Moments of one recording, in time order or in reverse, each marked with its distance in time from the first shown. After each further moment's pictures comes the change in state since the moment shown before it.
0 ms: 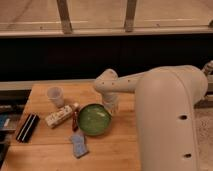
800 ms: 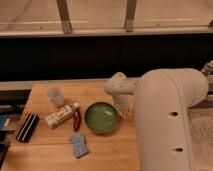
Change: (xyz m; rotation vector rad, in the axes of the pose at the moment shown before) arm 0.039 -0.065 0.043 0.107 0.130 0.178
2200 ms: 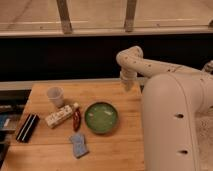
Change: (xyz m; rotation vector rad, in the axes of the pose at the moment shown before) arm -0.093 -0.085 -0.097 -0.123 -0.275 -0.037
